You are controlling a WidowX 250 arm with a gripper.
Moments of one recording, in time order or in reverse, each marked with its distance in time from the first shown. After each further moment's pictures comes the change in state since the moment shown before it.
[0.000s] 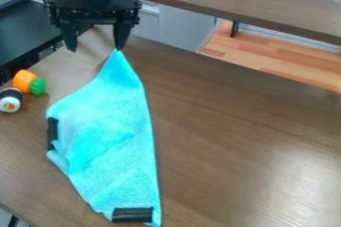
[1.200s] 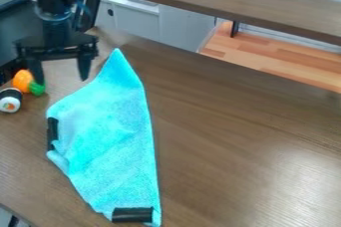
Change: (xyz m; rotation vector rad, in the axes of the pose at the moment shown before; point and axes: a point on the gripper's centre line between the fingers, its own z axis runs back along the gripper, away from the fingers) arm 0.001 0.053 -0.075 0.019 0.142 0.077
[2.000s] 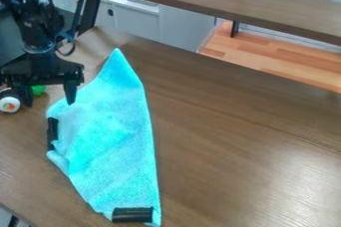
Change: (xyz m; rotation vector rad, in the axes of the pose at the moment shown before) arm -0.004 0.019 -0.044 -0.022 -0.010 -0.117
